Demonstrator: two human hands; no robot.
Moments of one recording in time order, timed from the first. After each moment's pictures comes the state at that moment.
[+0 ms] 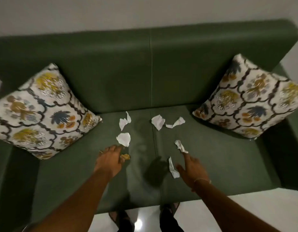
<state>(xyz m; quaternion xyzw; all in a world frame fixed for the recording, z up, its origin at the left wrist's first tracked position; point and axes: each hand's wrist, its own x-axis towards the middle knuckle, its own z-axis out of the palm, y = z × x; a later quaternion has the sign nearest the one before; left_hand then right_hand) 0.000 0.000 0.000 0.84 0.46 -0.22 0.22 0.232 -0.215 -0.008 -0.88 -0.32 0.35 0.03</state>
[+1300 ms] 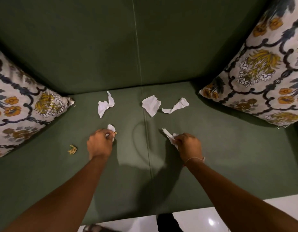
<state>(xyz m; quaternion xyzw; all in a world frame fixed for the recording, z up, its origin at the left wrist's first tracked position) 0.061 0.024 -0.157 0.72 0.65 0.01 0.24 0.296 -0.169 -0.169 -0.88 -0.37 0.28 0.12</state>
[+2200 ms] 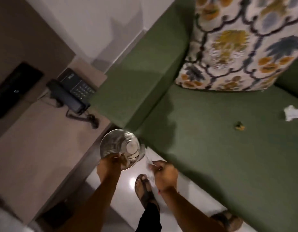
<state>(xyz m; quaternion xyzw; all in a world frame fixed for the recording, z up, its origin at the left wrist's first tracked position) -0.476 -0.116 -0.170 0.25 0.91 0.09 0.31 -0.294 -0.113 -0.164 -0.76 -0.34 0.55 0.10</state>
